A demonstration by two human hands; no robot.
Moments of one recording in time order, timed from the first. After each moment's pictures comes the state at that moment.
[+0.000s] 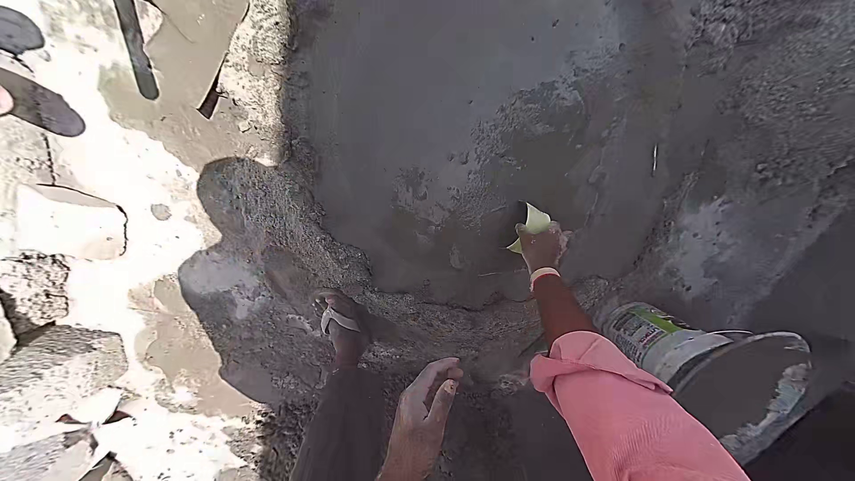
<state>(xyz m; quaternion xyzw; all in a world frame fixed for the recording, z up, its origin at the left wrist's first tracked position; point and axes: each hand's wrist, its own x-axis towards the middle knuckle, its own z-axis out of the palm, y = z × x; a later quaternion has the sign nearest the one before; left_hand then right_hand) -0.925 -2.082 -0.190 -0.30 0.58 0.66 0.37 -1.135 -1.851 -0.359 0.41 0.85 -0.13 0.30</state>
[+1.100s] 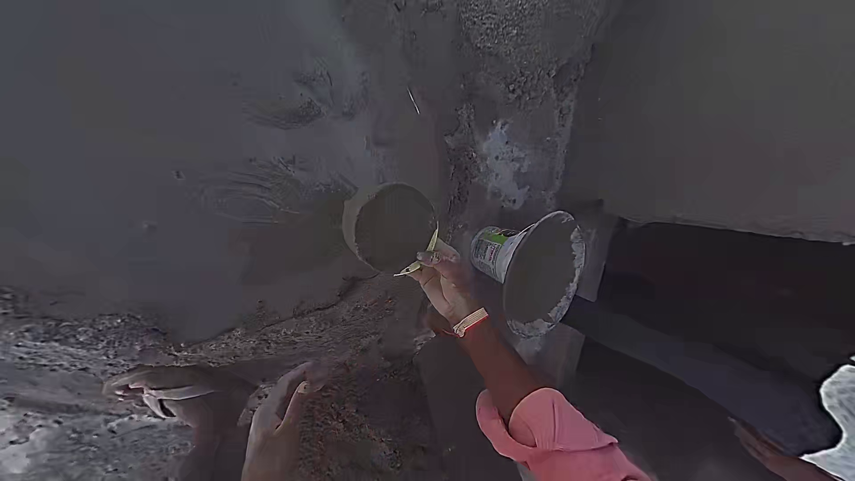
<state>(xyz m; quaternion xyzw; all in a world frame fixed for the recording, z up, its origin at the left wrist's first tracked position) -0.902 -2.031 -0.219 -0.20 0.66 0.59 0.41 -1.005 -1.717 -0.212 0.42 0.46 -0.78 0.07</state>
